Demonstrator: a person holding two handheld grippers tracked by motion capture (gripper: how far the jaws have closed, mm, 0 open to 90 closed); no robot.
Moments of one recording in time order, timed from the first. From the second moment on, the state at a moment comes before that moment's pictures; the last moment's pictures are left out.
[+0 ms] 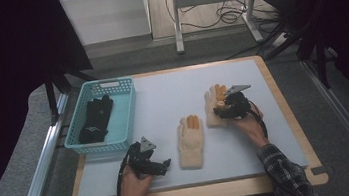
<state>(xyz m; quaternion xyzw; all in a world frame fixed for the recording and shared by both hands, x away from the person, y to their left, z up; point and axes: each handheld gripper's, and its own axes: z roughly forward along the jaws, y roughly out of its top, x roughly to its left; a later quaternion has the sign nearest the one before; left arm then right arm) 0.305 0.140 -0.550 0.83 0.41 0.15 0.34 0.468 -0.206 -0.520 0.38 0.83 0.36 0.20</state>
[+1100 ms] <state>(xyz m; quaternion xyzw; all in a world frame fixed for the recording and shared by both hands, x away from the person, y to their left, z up) 0.305 0.140 -0.550 0.83 0.41 0.15 0.34 0.418 -0.209 -0.474 0.37 0.81 0.42 0.18</state>
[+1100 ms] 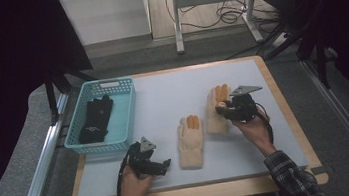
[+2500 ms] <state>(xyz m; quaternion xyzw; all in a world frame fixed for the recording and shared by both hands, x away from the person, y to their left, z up) 0.305 0.139 -0.550 0.83 0.41 0.15 0.34 0.344 -0.129 -0.495 0.34 0.83 0.43 0.11</state>
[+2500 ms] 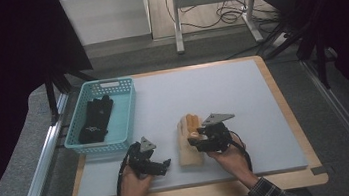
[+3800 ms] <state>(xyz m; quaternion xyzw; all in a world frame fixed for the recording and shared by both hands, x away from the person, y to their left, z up) 0.294 0.161 -0.550 0.83 0.41 0.14 0.34 0.333 -0.116 -0.533 0.26 0.88 0.39 0.07</state>
